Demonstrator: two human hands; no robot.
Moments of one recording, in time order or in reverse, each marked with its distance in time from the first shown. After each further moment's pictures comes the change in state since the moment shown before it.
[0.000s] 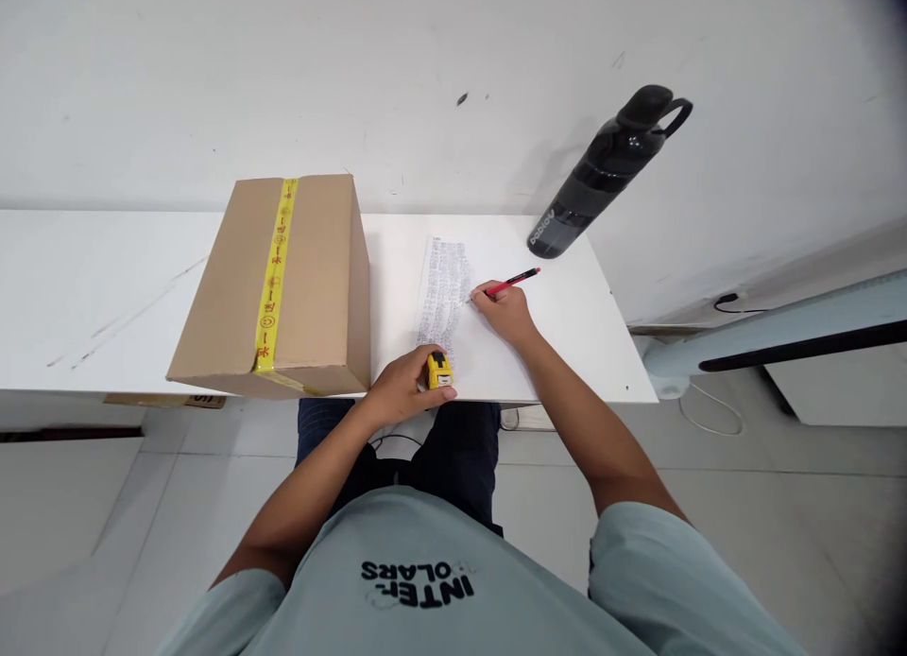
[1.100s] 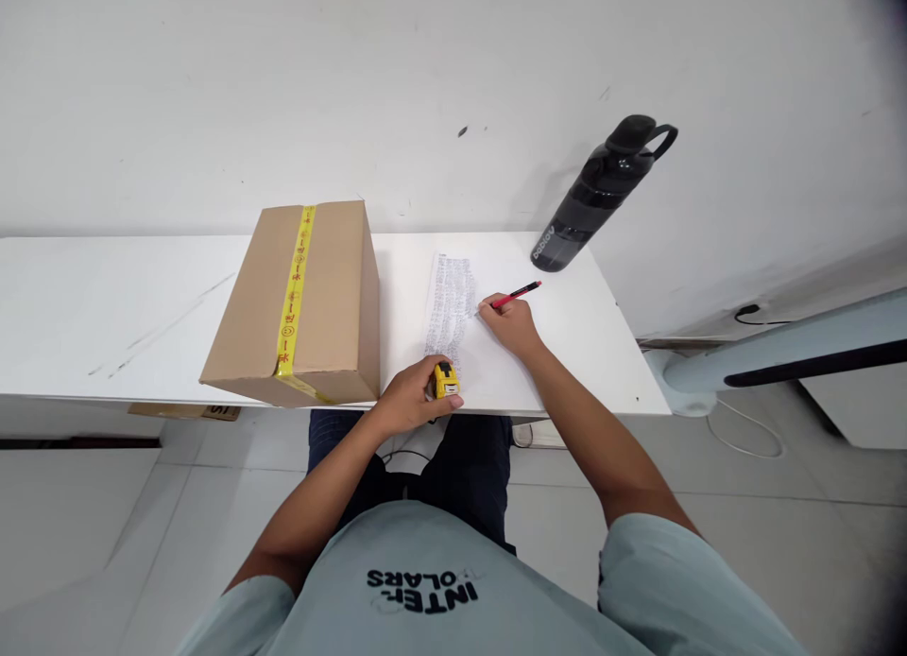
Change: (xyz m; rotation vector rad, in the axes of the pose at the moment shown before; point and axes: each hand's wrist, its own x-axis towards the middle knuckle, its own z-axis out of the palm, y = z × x) left_hand -0.003 0.003 0.000 0.018 0.023 -0.003; right_hand -0.002 -0.003 0.002 -0.012 0.010 -0.011
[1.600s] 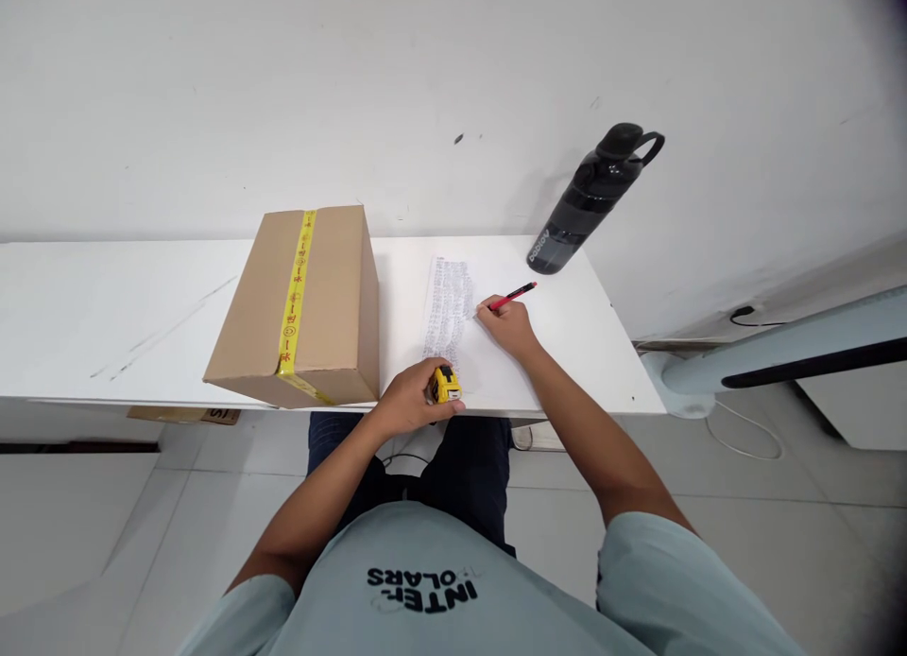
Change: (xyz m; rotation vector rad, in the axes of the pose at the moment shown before) left_hand 0.000 -0.001 0.004 0.071 0.030 0.006; right_hand -0.002 -0.002 0.000 -0.016 0.017 -0.015
